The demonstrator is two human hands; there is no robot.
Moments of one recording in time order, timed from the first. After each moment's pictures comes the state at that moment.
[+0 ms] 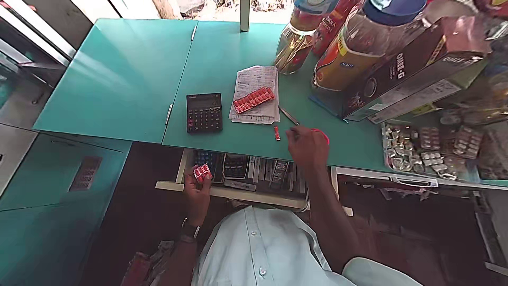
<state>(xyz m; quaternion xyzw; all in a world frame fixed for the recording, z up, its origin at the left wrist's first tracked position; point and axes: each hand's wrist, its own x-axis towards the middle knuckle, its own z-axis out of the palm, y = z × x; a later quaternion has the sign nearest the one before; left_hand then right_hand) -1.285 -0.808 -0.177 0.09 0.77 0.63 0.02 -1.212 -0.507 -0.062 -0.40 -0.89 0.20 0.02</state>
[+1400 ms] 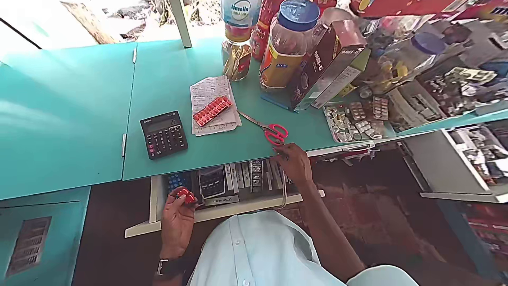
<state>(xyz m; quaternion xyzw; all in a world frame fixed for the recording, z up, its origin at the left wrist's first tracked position) -1.295 -0.803 -0.144 -0.06 0.48 0.82 0.31 -1.106 -0.488 -0.129 -0.42 -0.86 0.25 0.12</state>
